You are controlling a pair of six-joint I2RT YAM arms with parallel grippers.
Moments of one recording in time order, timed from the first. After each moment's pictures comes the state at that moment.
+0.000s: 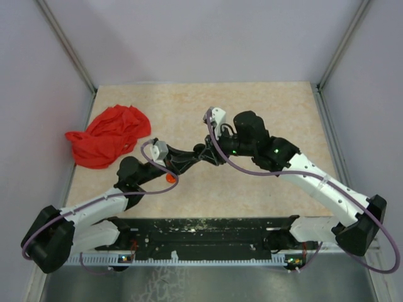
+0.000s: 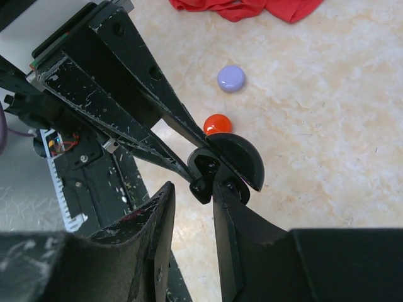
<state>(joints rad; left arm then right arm) -0.66 1.07 0.38 0.96 0.51 -0.19 0.81 1.19 1.21 -0.46 -0.36 0.03</state>
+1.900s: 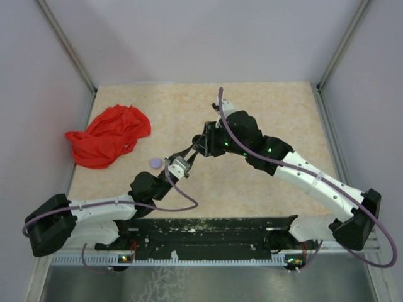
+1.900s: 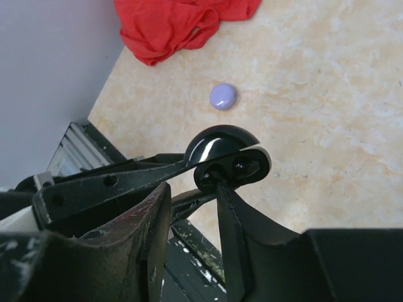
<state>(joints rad) -1.04 1.17 0.37 1.11 -0.29 0.42 0.87 1.25 1.25 -0.42 -0.04 0.56</state>
